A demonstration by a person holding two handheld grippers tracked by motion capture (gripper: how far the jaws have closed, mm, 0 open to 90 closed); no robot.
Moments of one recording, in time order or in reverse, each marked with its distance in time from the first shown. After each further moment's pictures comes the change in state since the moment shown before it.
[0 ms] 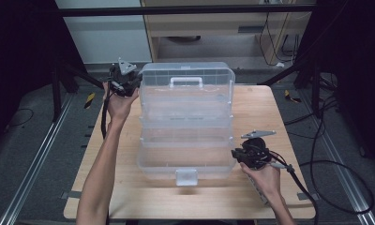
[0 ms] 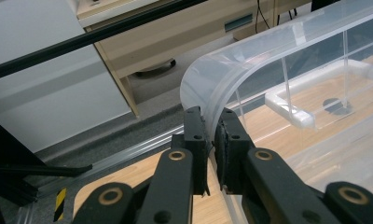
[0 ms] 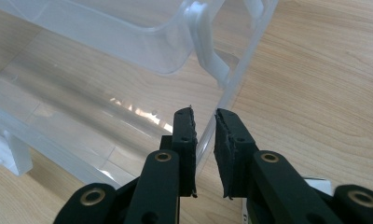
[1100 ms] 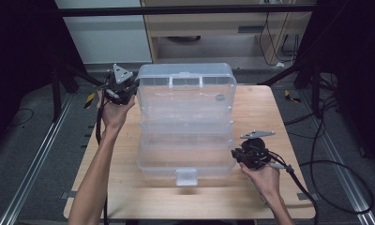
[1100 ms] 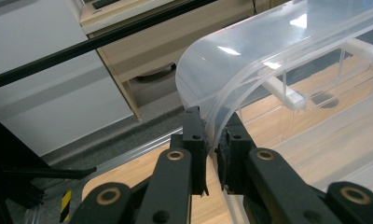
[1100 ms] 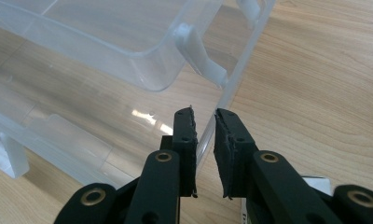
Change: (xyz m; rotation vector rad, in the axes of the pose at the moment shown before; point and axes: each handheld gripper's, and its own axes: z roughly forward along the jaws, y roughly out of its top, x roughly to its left) left arm -0.009 -0.005 -0.034 -0.018 -0.008 0.030; right arm 0.002 0.000 0.000 -0.001 -0.020 0.000
